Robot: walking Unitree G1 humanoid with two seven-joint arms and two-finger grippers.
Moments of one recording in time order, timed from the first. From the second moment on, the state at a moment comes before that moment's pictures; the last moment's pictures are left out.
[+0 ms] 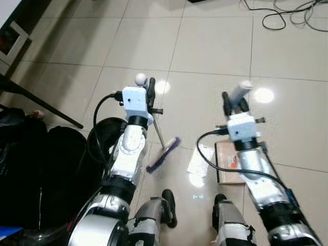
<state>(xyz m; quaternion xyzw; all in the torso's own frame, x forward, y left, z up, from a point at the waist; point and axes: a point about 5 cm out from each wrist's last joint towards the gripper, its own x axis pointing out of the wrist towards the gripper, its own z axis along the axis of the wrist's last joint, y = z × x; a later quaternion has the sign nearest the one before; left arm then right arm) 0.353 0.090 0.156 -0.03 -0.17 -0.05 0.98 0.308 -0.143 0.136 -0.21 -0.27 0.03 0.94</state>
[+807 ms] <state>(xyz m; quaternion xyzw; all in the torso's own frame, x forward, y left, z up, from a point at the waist) 0.366 0.101 0.152 -0.19 -0.12 0.10 0.97 0.311 -0.121 0.138 -0.14 -0.27 -0.01 0.95</state>
